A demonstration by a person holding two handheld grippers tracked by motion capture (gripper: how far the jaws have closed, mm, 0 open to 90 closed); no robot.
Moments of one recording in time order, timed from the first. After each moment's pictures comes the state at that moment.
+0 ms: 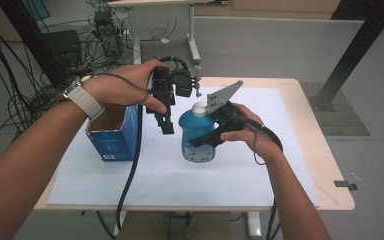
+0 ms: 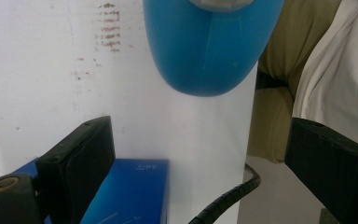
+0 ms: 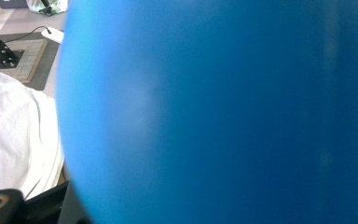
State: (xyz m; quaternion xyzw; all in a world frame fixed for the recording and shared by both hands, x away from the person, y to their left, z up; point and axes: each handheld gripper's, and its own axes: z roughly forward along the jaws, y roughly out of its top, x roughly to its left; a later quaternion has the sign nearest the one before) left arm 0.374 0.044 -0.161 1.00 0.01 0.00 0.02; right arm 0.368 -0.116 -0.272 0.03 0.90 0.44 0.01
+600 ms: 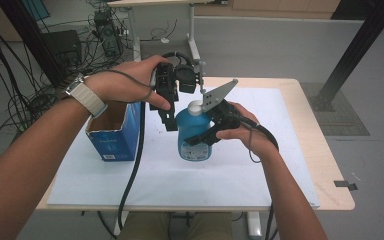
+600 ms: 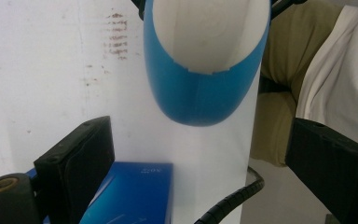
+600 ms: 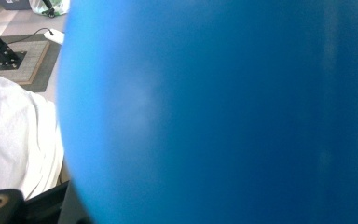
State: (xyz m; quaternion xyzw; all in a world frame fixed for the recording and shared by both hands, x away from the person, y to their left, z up) left arm 0.372 0.037 -0.152 1.00 0.01 0.01 0.02; right arm 0.373 -0.107 -0.273 0.03 0.89 0.45 0.00
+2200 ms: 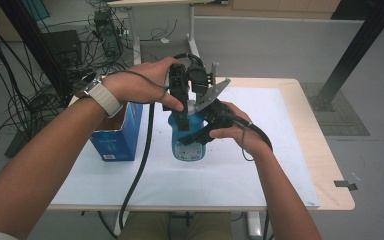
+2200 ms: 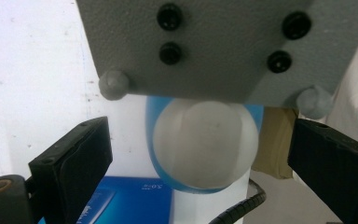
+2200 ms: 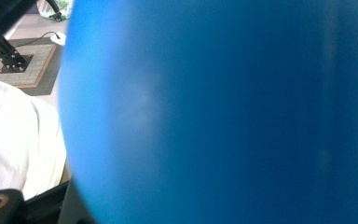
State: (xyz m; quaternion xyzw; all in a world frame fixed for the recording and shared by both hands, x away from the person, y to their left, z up) left arm 0.377 0.015 -0.159 1.00 0.02 0.01 0.03; right arm 0.378 -0.093 -0.276 0.02 0.89 0.45 0.00
